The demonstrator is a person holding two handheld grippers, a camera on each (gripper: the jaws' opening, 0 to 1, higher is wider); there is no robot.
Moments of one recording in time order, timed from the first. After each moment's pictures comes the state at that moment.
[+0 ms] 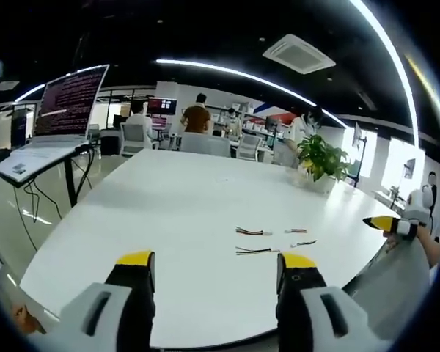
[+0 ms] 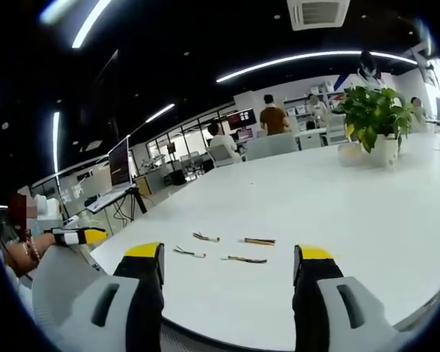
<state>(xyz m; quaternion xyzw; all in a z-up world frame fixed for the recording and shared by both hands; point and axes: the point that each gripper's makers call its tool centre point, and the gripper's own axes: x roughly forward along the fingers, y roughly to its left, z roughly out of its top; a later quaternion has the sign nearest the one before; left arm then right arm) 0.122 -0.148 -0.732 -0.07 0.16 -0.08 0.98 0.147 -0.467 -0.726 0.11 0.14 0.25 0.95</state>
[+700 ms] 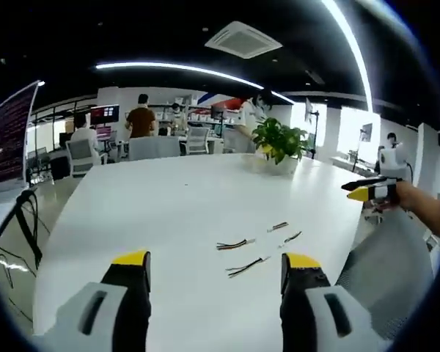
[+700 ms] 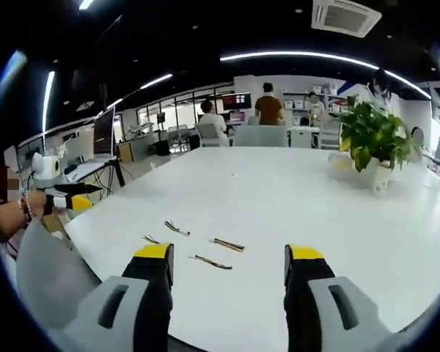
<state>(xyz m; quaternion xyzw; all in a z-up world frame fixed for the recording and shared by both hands) 0.204 -0.170 -0.711 0.00 0.15 -0.27 0.95 0.185 -0.485 -0.704 -0.01 0.18 0.21 0.96</state>
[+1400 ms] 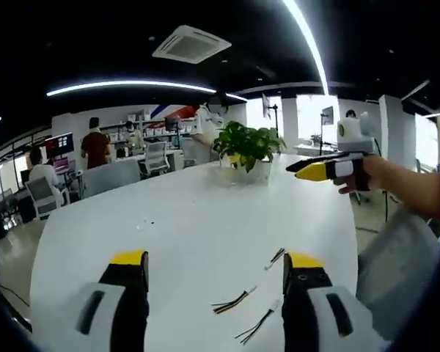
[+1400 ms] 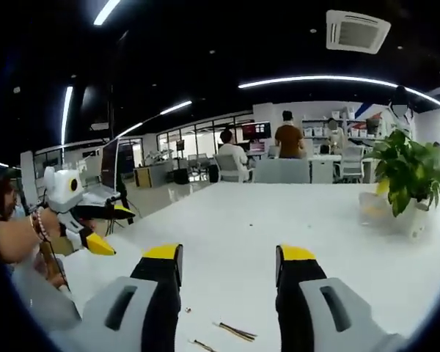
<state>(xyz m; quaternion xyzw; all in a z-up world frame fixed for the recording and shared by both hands) 0.290 -0.240 -0.686 0.08 0.12 -0.36 0.92 0.309 -0.428 -0.656 0.04 0.09 0.27 0.96</state>
